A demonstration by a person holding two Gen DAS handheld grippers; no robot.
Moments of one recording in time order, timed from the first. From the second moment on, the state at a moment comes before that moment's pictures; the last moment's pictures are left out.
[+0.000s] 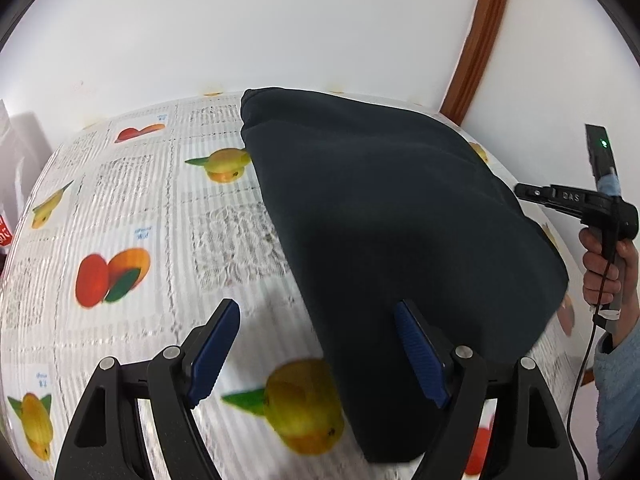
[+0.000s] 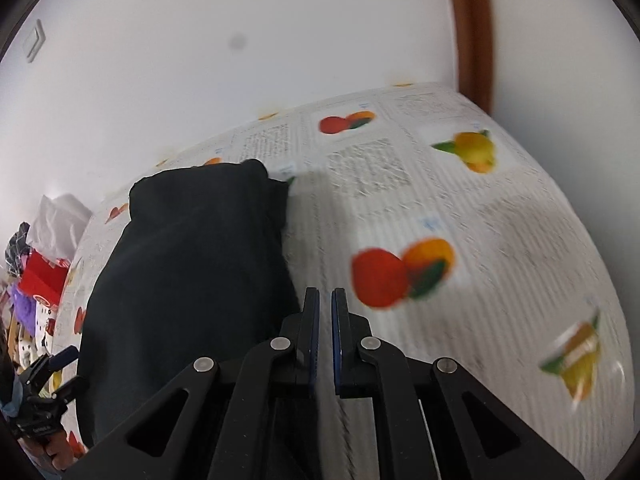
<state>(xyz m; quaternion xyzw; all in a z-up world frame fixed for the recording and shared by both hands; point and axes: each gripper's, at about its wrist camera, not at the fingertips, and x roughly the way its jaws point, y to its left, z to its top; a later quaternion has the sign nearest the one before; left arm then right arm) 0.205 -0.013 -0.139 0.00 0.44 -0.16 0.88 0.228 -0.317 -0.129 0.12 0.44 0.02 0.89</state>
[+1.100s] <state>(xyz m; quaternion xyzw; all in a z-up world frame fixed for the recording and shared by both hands) 0.171 -0.007 -0.163 0.00 0.42 -0.13 0.90 0.145 -0.246 -0.170 0.10 0.41 0.05 0.91</state>
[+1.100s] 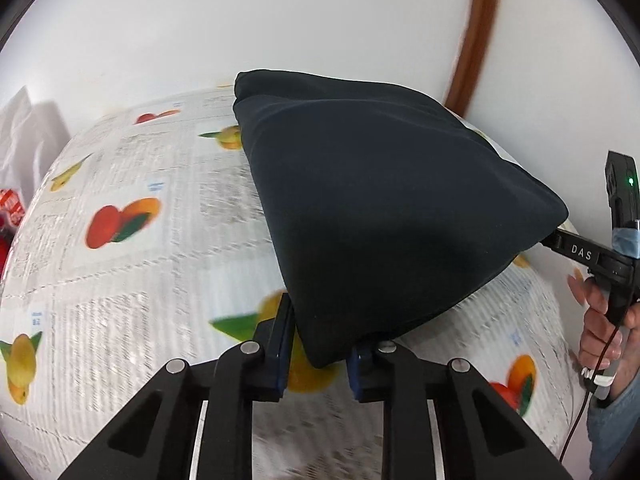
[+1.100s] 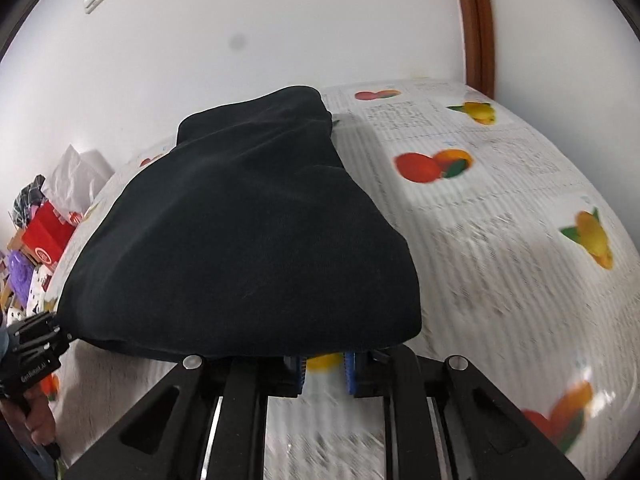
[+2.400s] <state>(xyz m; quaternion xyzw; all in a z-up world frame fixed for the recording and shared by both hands) 0.217 0.030 -0.151 -0.02 0.42 -0.13 0.90 0.223 -0.223 -0.130 0.12 0.37 0.14 0.91</state>
